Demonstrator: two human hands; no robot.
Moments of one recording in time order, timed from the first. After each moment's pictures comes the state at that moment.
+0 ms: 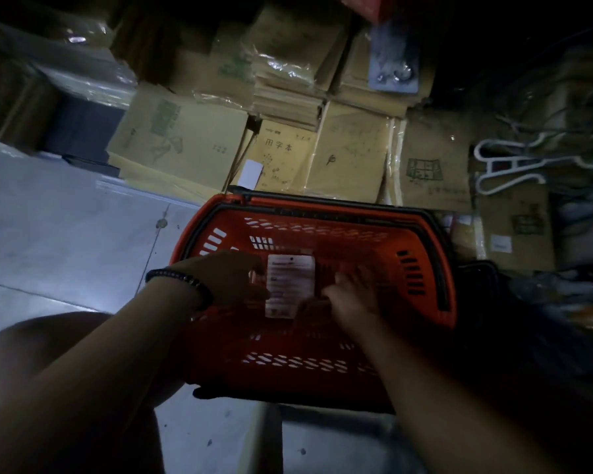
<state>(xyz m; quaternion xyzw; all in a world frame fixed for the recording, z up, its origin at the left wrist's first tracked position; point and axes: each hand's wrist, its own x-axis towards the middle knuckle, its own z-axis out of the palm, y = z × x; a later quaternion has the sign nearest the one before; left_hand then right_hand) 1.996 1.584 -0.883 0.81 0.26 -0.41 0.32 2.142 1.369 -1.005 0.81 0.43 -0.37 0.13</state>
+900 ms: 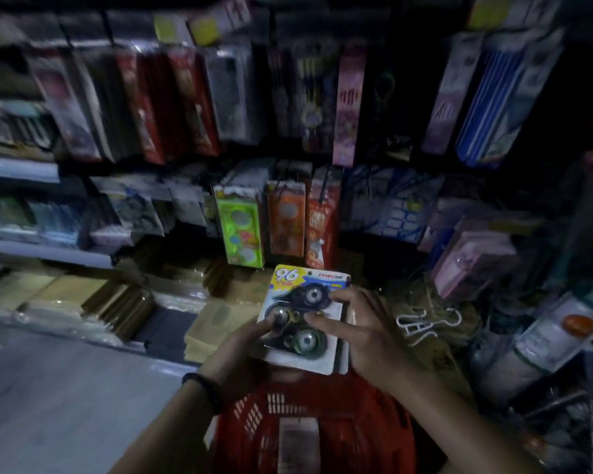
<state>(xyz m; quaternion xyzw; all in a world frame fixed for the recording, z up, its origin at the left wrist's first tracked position) 1.928 1.500 -0.605 0.44 0.28 0.08 0.85 2.125 1.332 -0.615 0.70 0.64 0.19 -0.27</state>
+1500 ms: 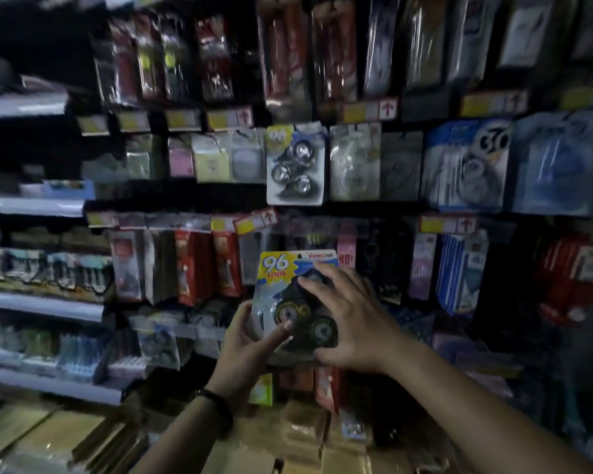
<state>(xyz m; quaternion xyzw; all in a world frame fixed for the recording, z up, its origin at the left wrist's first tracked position) 1.955 1.535 -0.377 0.59 0.13 0.39 0.70 2.123 1.396 -0.325 0.71 0.64 0.22 -0.19</state>
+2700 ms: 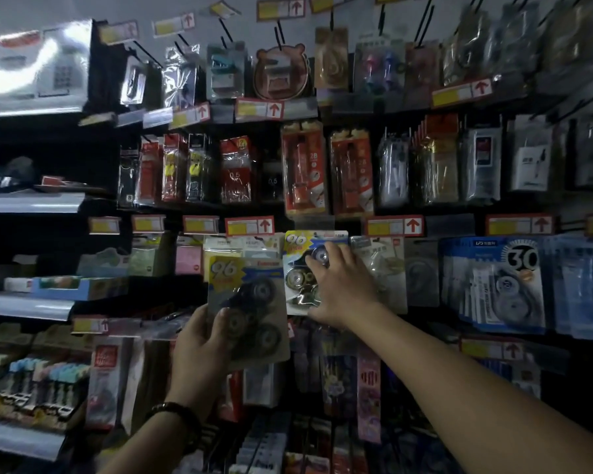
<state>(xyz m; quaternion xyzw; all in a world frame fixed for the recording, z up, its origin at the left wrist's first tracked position) 1.972 1.685 -0.227 0.61 0.12 0.59 0.51 2.174 1.558 -0.123 0.78 0.46 0.42 -0.07</state>
